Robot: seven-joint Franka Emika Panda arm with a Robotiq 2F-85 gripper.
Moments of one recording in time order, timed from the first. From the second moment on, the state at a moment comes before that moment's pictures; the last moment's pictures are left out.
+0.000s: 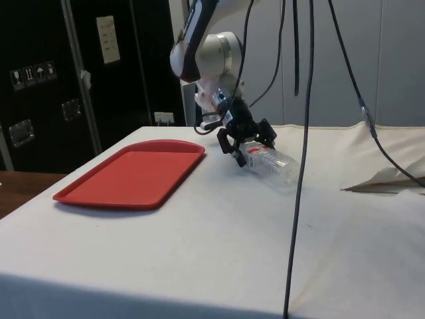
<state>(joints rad) 0.10 0.89 -0.64 -1.69 0.62 1.52 -0.14</state>
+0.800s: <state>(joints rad) 0.11 0.90 -0.65 -1.68 0.63 1.49 -0.15</state>
